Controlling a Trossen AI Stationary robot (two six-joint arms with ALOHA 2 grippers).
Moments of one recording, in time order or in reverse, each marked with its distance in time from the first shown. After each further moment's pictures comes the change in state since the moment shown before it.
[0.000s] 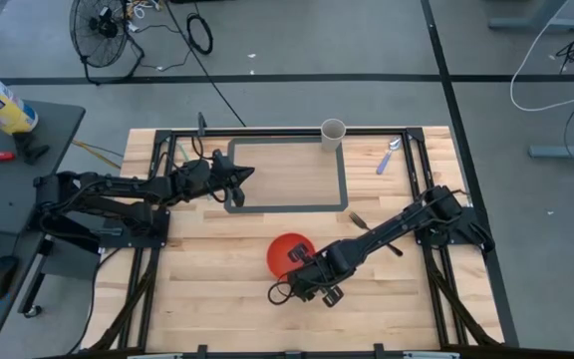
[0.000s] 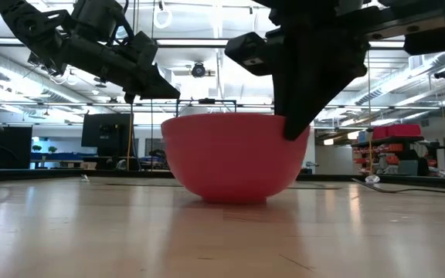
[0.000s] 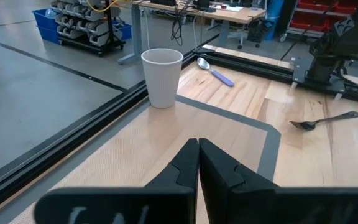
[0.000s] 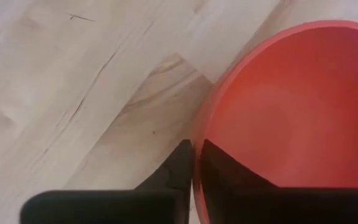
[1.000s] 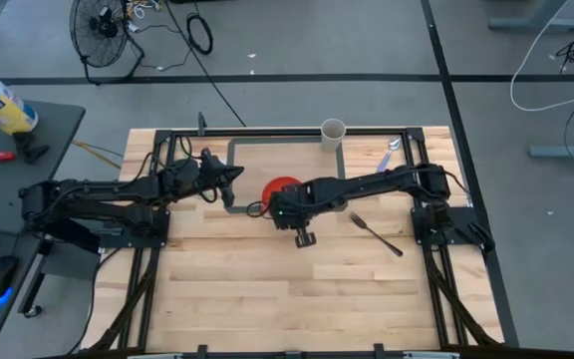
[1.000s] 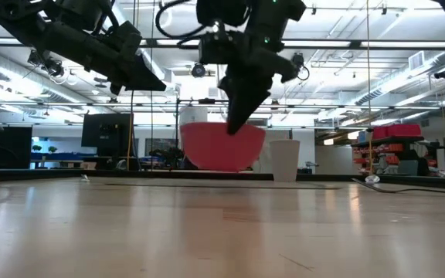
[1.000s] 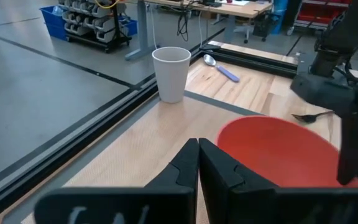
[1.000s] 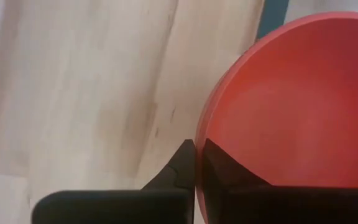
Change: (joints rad) left arm -0.001 -0.203 -0.001 -0.232 -0.022 0.009; right arm -0.382 -0.002 0.099 -0.081 -0.034 0.037
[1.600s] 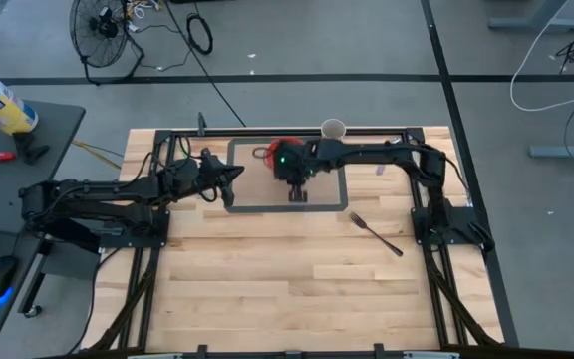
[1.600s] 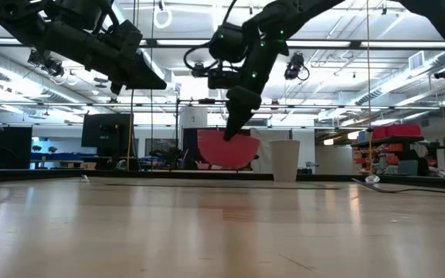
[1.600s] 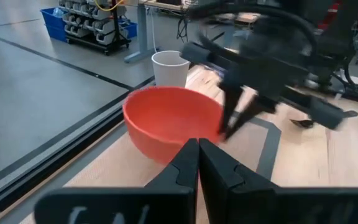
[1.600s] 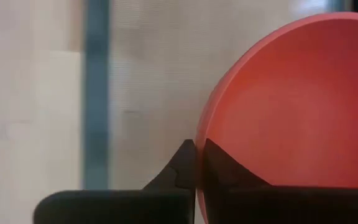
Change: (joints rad) left arm 0.000 0.000 0.000 0.015 0.000 -0.011; right arm -0.293 0.000 -0.012 0.135 -0.009 -0.060
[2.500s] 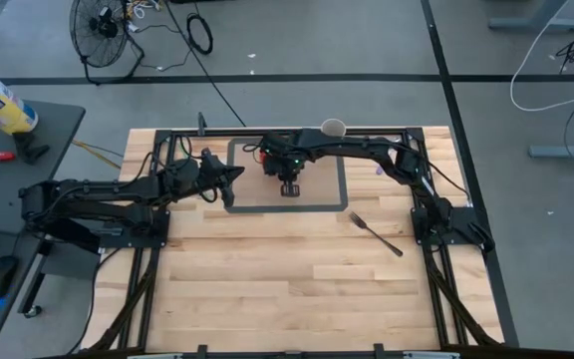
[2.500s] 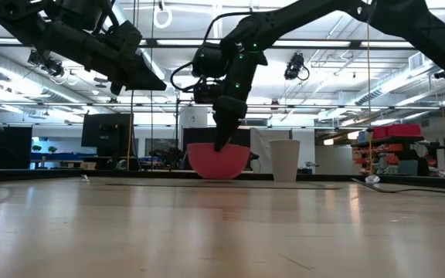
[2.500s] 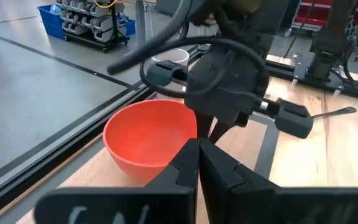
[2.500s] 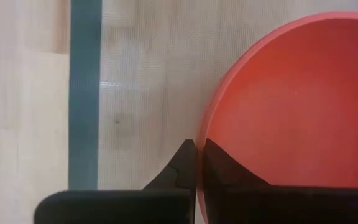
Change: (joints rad) left arm 0.000 0.000 0.002 -0.013 0.007 0.001; right arm -0.058 0.224 0.315 -0.224 -0.088 -0.064
